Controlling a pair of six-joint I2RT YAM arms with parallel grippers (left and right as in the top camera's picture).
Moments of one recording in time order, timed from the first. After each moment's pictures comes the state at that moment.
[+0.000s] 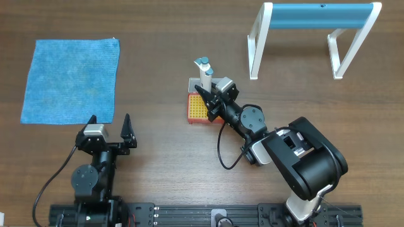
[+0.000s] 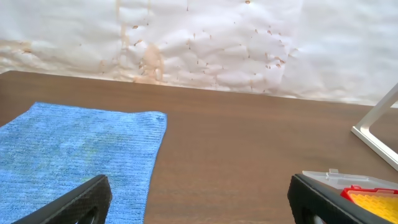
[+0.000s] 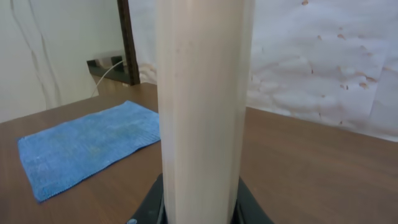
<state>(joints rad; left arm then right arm) 0.05 0.01 0.01 -0.07 0.04 -0.12 0.53 1.89 0.44 1.50 -0.25 0.11</state>
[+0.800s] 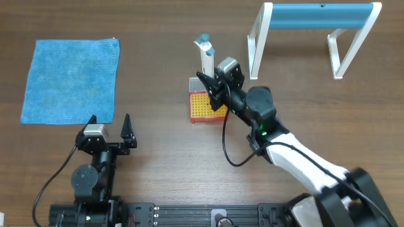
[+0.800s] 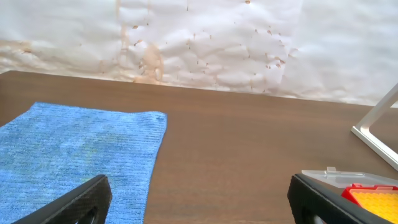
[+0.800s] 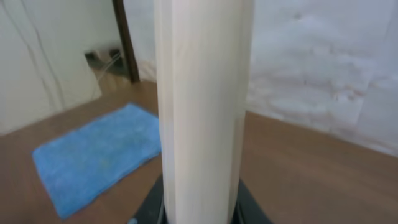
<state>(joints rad) 0.05 0.01 0.01 -0.07 0.04 -0.12 0.50 1.43 0.63 0.71 -0.29 0.11</state>
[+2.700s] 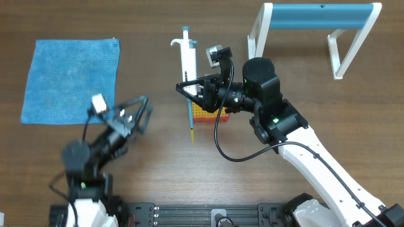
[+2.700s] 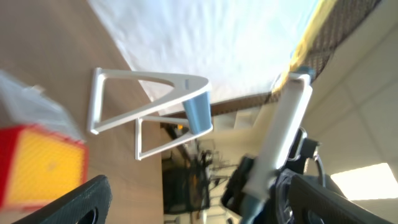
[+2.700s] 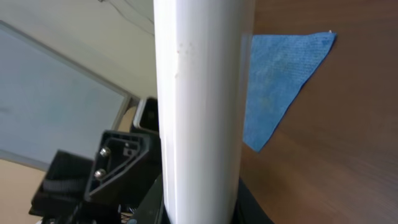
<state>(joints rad) 0.05 0.71 0.24 0.53 0.77 -1.47 0.51 1.31 0.97 0.07 -0.75 0.70</state>
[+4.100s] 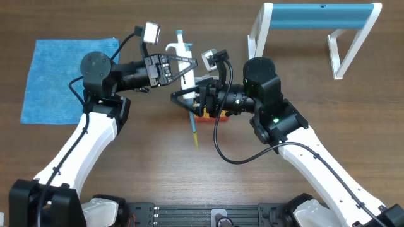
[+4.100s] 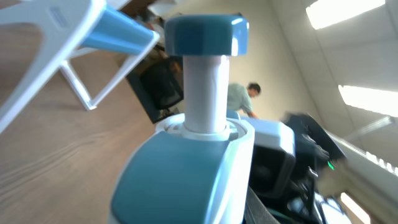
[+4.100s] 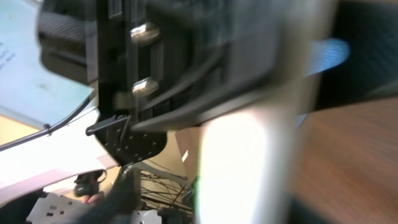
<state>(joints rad) -0.16 1.43 0.85 0.76 1.18 -1.26 0.51 1.31 0.97 0.09 -0.90 0.71</state>
